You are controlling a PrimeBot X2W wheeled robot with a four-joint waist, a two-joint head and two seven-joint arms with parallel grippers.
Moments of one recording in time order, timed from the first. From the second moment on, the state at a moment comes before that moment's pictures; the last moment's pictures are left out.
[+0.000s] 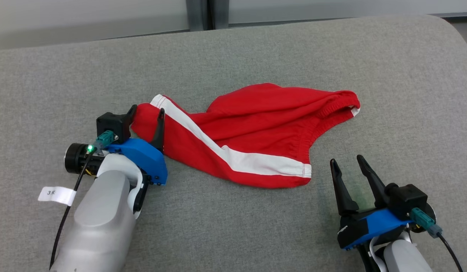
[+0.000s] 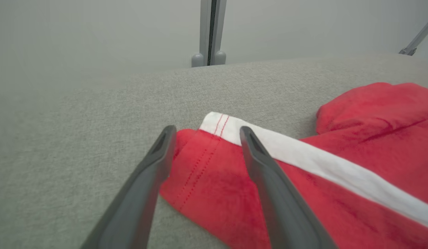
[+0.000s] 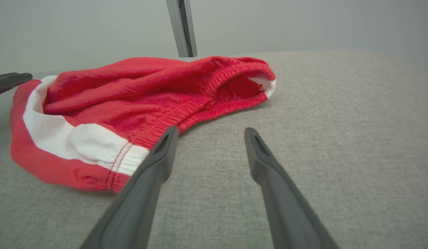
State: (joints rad) left arm -0.71 0.10 -0.28 0.97 -0.26 -0.13 -0.22; right arm -0.22 -0.05 0.07 0.38 0.16 0.13 -0.26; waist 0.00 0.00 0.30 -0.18
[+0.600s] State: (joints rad) left arm -0.78 0.16 -0.44 1.12 -0.41 -0.13 -0.25; right arm -0.25 -0.05 0.10 0.38 0.17 0.13 -0.26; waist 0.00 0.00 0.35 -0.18
